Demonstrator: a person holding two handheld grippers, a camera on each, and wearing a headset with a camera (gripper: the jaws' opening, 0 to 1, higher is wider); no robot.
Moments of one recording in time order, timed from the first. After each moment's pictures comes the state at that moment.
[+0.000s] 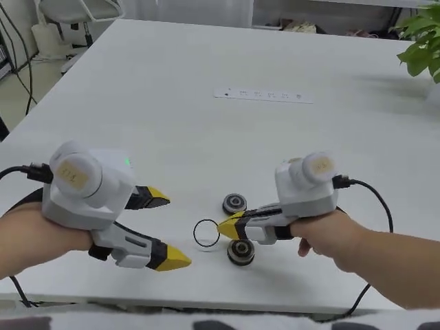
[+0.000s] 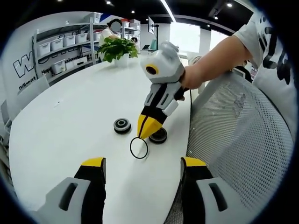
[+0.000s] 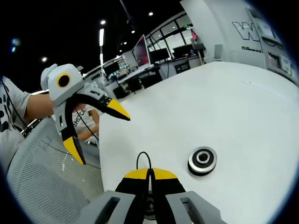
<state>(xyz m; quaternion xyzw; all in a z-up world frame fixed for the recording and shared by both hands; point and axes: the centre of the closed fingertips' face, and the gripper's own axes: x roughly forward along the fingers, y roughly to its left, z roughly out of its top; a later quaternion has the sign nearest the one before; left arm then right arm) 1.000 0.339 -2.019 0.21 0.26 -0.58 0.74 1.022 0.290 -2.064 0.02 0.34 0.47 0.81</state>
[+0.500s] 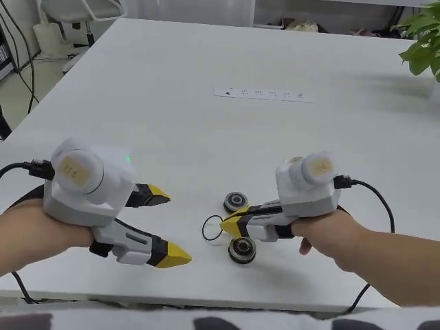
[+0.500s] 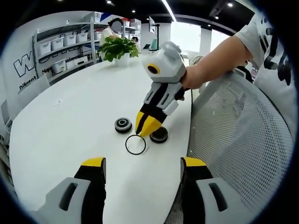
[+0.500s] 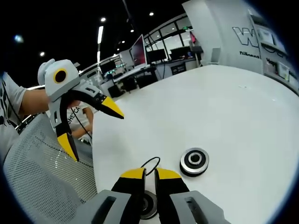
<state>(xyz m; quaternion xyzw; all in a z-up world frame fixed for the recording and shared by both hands) 1.002 0.340 -2.020 0.21 0.26 -0.58 0.74 1.031 0.282 -2.065 0.00 0.33 0.45 0.83</state>
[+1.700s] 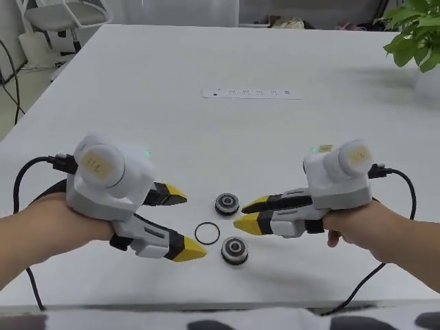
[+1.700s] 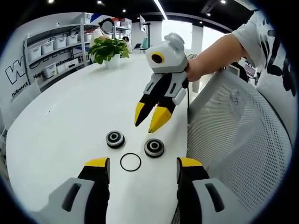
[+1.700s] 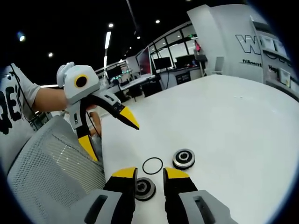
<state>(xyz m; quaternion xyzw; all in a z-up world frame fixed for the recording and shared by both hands) 1.002 0.300 -2.014 0.23 0.26 -0.61 0.71 1.013 0.245 -2.032 0.00 0.29 0.48 0.83</state>
